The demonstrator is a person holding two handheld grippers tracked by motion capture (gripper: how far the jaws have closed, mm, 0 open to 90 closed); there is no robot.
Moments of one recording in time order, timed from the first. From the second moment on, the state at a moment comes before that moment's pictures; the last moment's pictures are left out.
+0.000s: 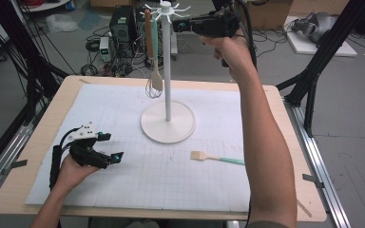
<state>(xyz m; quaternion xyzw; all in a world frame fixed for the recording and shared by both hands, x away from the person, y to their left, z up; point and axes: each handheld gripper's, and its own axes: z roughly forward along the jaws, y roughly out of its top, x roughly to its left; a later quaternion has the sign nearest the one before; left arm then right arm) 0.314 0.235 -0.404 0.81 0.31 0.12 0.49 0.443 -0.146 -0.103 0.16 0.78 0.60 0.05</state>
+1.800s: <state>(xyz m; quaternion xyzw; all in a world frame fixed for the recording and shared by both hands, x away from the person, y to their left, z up) 0.313 0.235 -0.402 0.81 0.31 0.12 0.49 0.403 -0.154 -0.139 0.17 0.79 0.58 0.05</state>
